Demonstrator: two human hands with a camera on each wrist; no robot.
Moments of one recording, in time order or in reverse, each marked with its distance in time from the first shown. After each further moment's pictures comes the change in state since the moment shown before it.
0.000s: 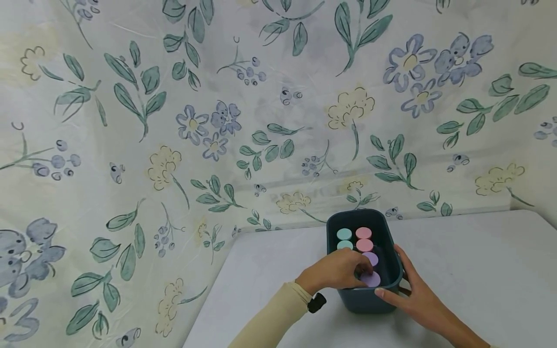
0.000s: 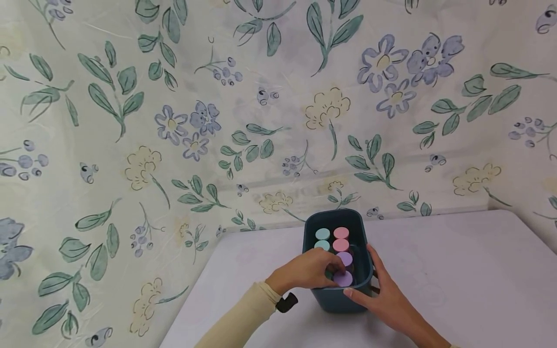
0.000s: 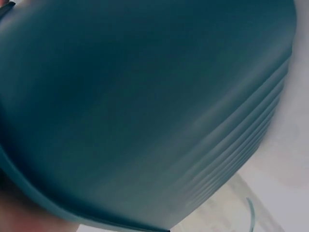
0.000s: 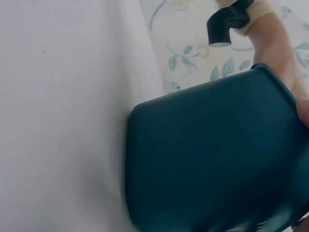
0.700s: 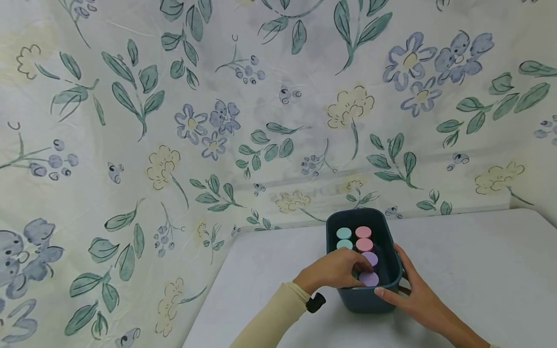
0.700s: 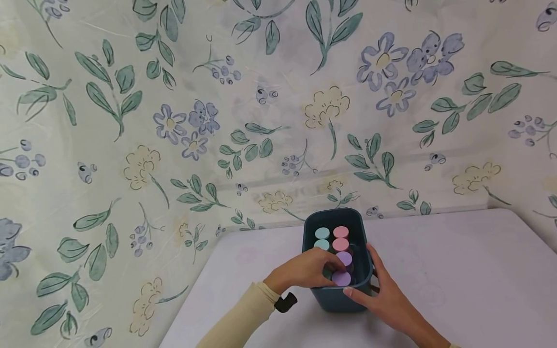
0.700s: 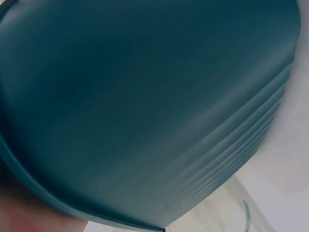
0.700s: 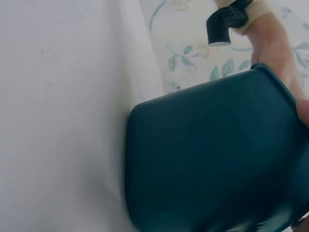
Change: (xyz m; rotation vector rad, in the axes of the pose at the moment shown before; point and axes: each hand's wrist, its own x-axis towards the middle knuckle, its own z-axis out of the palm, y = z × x) left_hand -0.003 -0.003 0.000 -0.080 -0.002 -0.009; right_hand 0.000 0.000 -0.001 -0.005 0.000 -0.002
